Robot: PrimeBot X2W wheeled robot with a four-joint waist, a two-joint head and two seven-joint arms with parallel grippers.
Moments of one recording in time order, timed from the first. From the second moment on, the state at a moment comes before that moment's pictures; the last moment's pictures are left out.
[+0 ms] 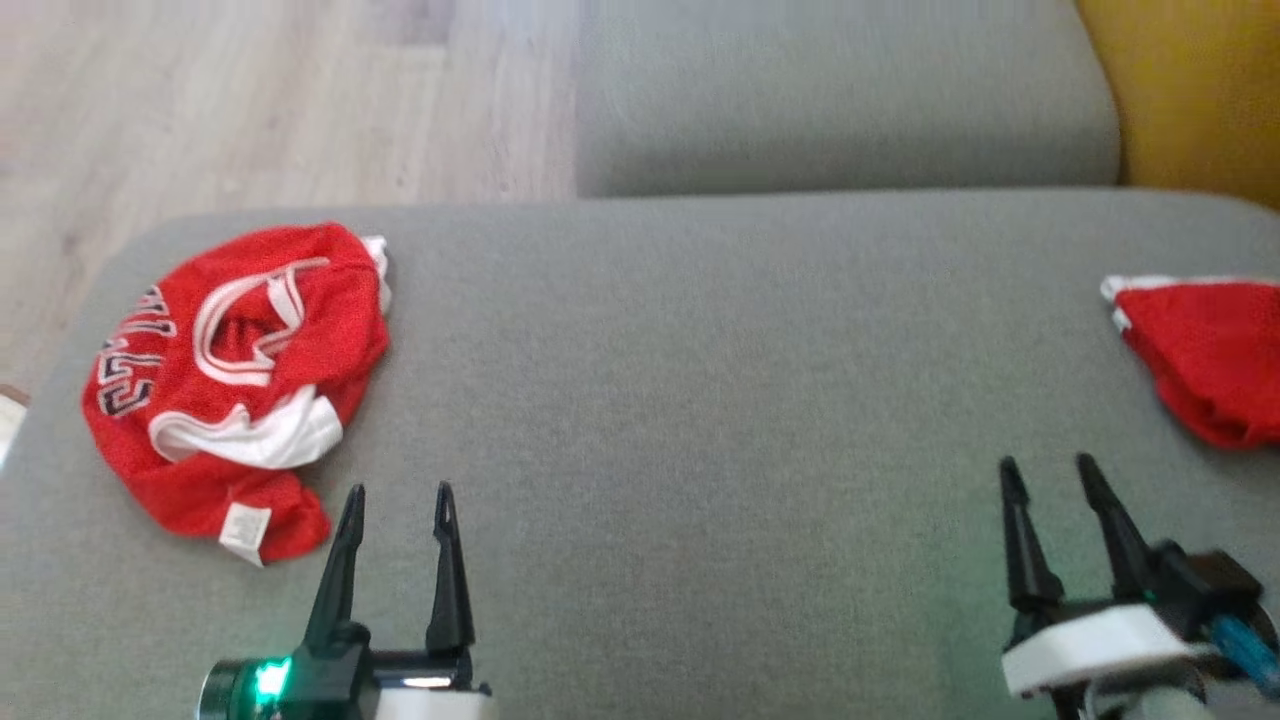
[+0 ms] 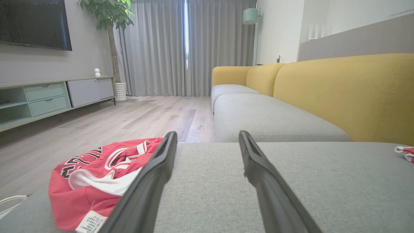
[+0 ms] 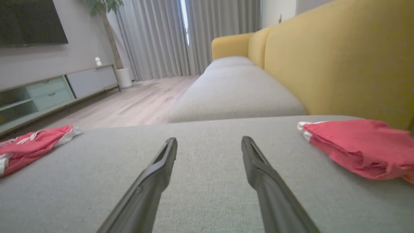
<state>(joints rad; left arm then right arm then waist) 0.10 0.05 -0.26 0.06 -0.11 0.19 -0.26 0.03 -0.11 0.04 0.29 0.20 0.12 -0.25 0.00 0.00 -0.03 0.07</state>
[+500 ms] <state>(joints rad) 0.21 0.06 -0.19 0.07 -0.05 0.18 -0.26 0.20 -0.04 -0.02 0.14 0.17 0.12 -0.25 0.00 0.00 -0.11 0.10</state>
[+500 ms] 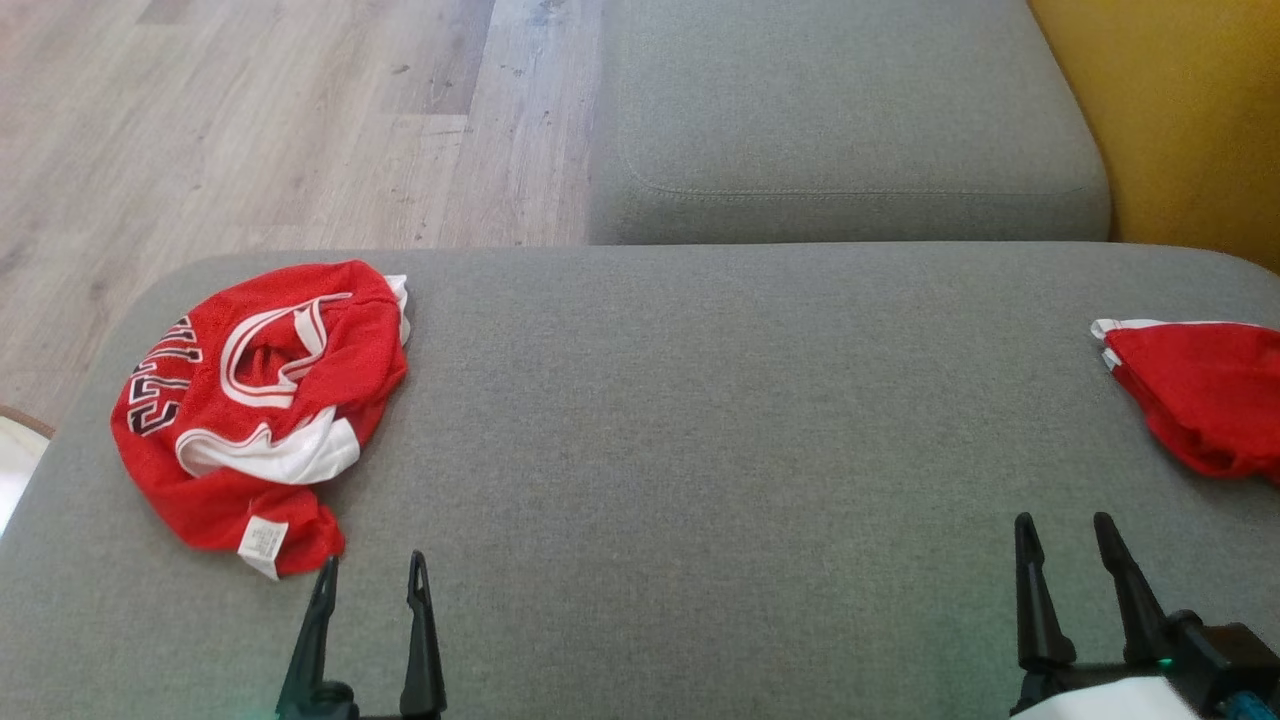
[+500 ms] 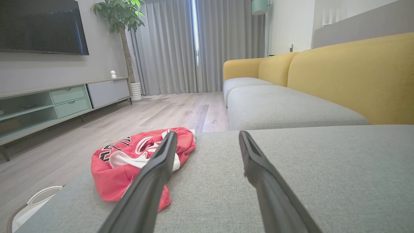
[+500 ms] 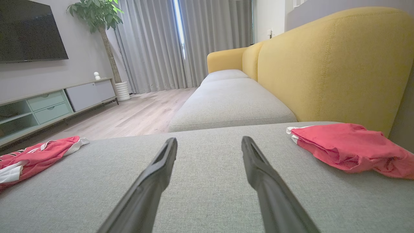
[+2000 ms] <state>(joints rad) 0.23 0.06 -0.14 0.05 -0.03 0.18 -0.26 0.20 -0.05 0.05 0.15 0.16 0.12 -0.25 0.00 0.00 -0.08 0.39</state>
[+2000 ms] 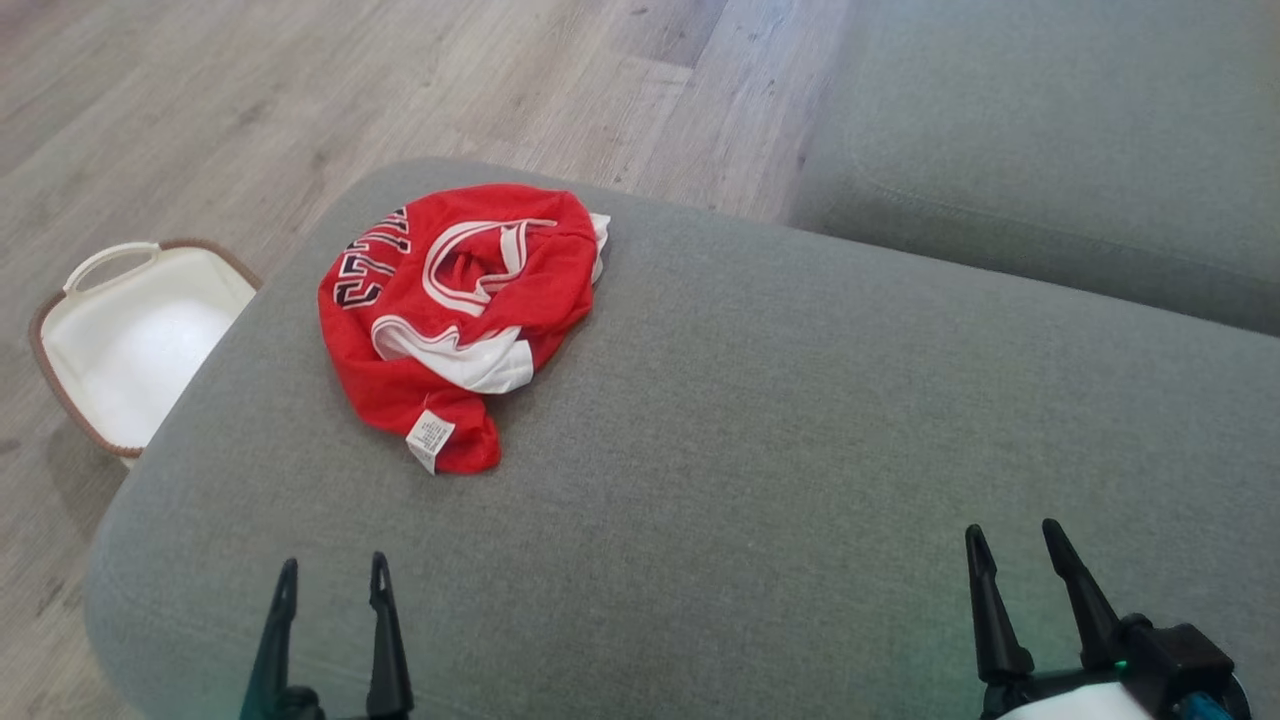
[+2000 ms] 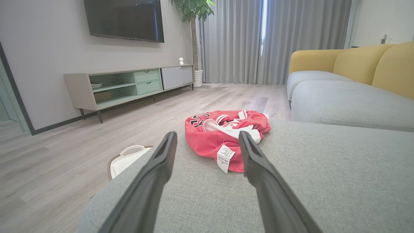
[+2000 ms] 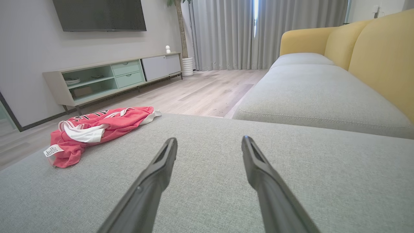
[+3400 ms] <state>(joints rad) -1.10 0.12 -0.10 1.14 -0.18 -0.07 0.19 0.00 -0.54 0.00 -0.09 0.11 0.12 -0.25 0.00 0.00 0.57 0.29</state>
